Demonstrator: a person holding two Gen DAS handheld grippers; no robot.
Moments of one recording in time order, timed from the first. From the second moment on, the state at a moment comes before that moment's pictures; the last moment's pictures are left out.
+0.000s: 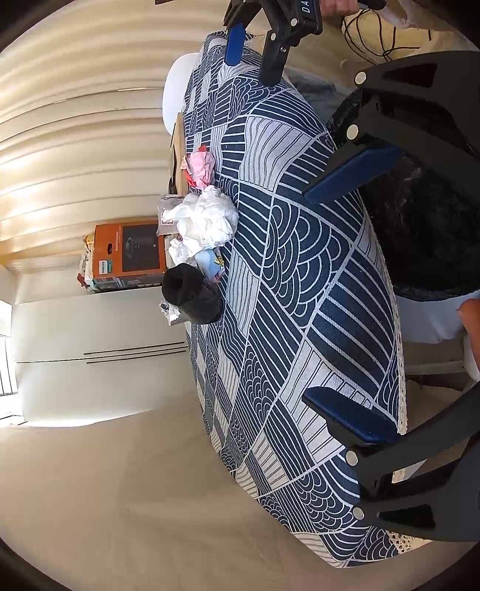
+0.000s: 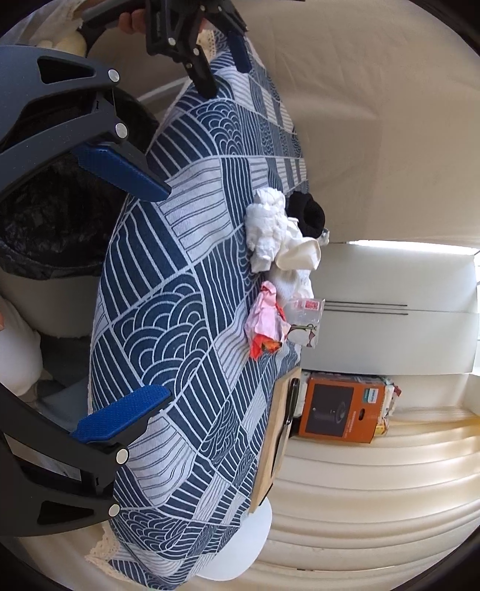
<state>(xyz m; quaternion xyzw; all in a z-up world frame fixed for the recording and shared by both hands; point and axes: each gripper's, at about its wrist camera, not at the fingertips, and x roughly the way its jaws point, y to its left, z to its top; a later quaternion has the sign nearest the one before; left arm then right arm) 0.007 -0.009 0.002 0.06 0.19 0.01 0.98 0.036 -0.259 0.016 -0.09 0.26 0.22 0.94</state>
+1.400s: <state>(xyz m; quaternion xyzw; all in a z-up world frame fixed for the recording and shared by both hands) 0.011 -0.014 0.016 0.07 0.19 0.01 0.98 0.033 -0.241 0.022 -0.15 0.25 0.25 0.92</state>
